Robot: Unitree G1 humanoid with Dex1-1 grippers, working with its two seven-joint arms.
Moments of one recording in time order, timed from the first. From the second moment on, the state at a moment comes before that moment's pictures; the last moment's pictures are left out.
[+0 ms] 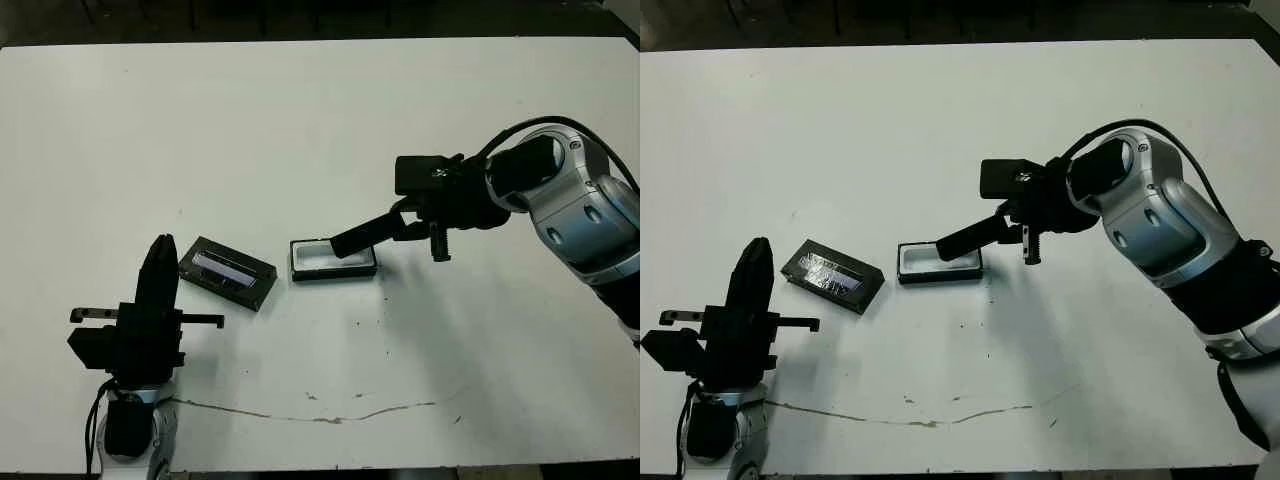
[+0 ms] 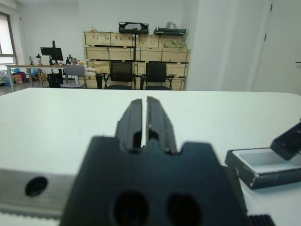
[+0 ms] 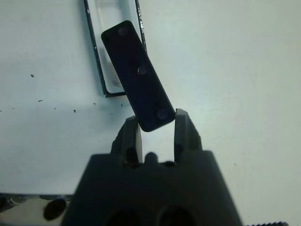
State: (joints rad) left arm 0.33 0.08 -0.01 -0.26 -0.07 -0.42 -0.05; right arm -0.89 -0.80 0.60 -0.12 -0.12 0.71 1.25
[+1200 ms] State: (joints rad) left arm 0.33 0.08 -0.02 -0.26 -0.08 -0.42 -0.04; right arm -0.87 -0.75 0.67 -0.20 -0.26 0.84 1.20
